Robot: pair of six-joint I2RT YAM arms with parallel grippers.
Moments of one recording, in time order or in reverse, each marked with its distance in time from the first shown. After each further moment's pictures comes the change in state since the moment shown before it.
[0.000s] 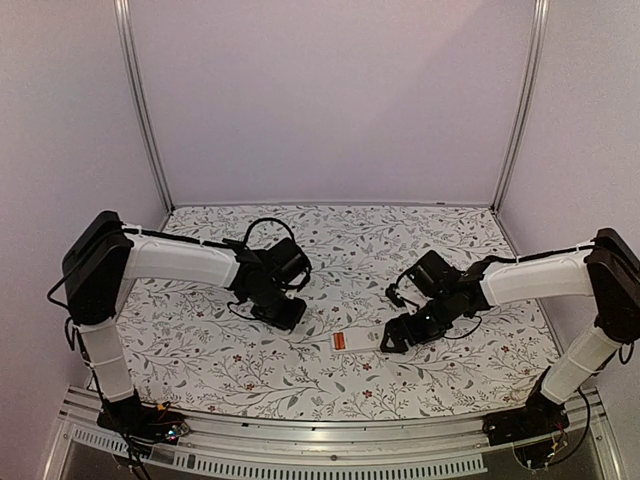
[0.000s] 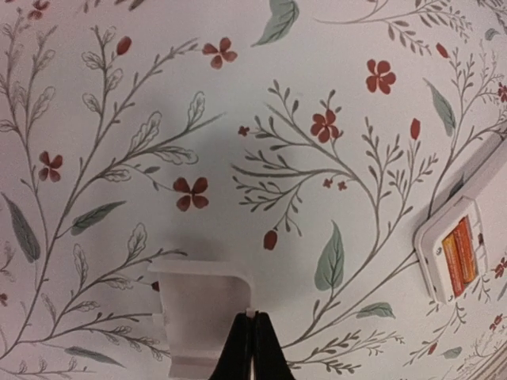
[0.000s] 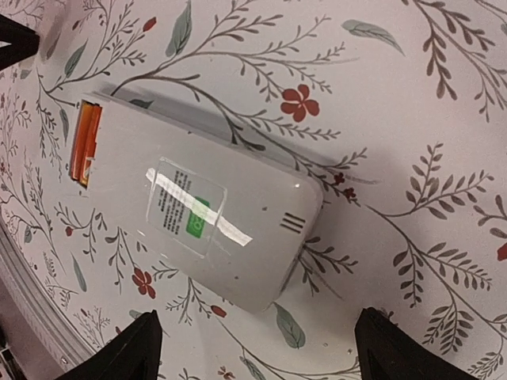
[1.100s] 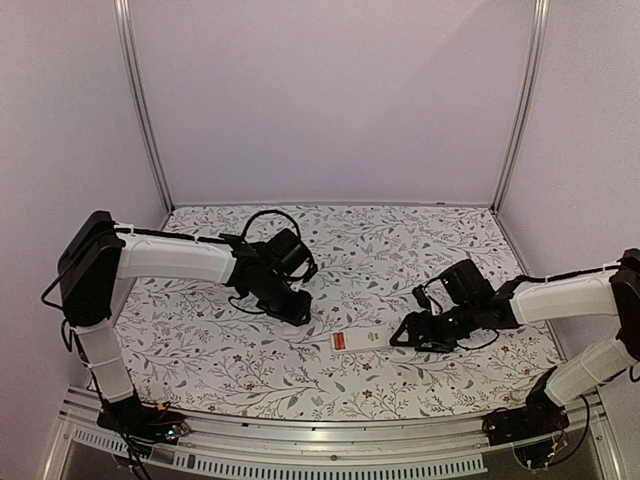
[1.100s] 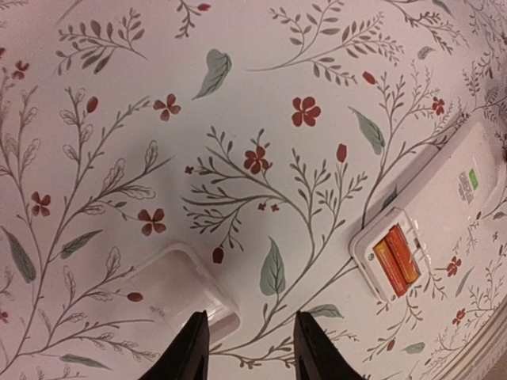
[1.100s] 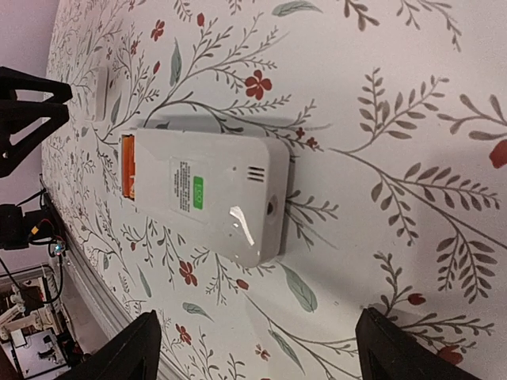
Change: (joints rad) left arm -0.008 -0.060 0.004 0.041 0.064 0.031; right arm -0.090 -0.148 -0.248 0.285 -0.186 0.289
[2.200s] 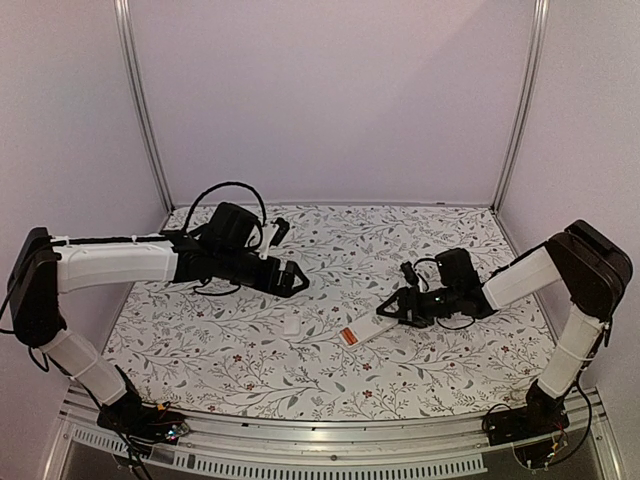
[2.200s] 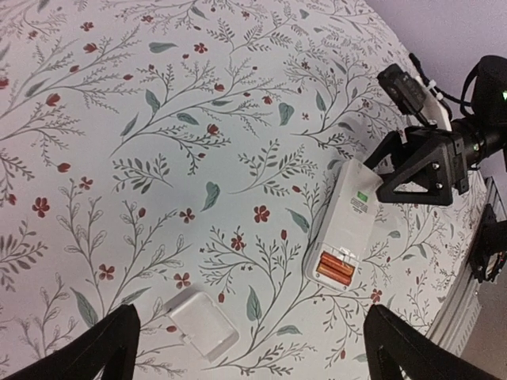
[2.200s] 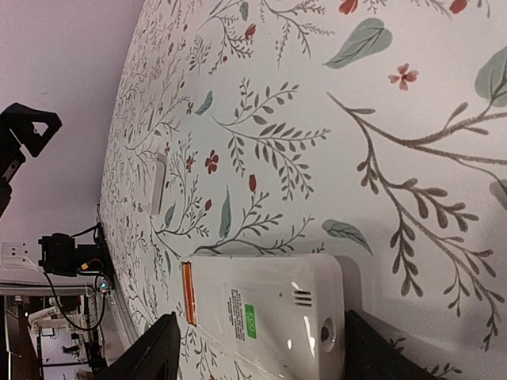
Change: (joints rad) left arm 0.154 -0.293 -0.212 0.325 0.154 0.051; right arm -0.156 0.347 0.093 0.489 -0.202 -0.017
